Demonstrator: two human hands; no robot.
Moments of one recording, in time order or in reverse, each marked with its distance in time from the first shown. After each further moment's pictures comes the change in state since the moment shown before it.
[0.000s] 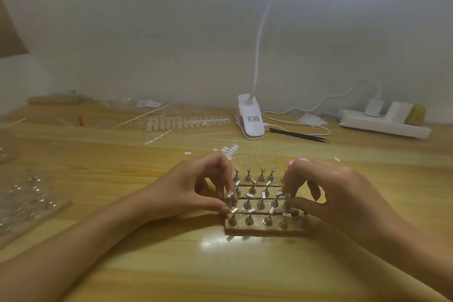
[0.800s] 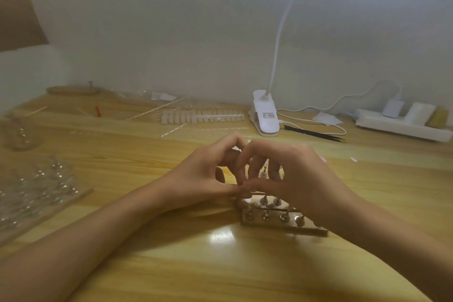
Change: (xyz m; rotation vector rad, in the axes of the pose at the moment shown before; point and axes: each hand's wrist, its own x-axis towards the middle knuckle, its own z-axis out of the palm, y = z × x) left_hand 0.000 0.012 0.001 0.108 0.135 0.042; right_hand 0.053 -0.059 0.019 0.280 -0.087 0.016
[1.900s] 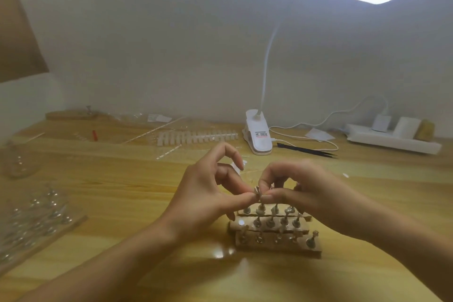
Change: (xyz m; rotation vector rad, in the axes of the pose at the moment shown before) left_hand 0.005 0.021 0.018 -0.148 0.348 -0.058; right_hand -0.006 0.012 -0.034 0.171 -0.188 0.033
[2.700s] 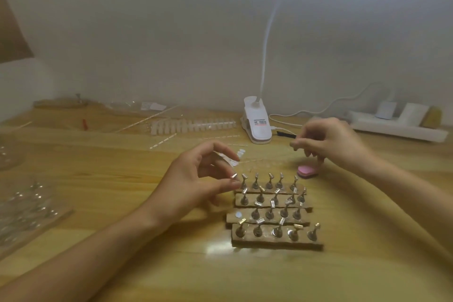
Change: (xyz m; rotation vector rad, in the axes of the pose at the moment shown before) left_hand 0.003 -0.022 -0.013 -0.062 -0.070 -0.121; right_hand 0.039 0.109 -0.043 -0.078 0.344 0.234
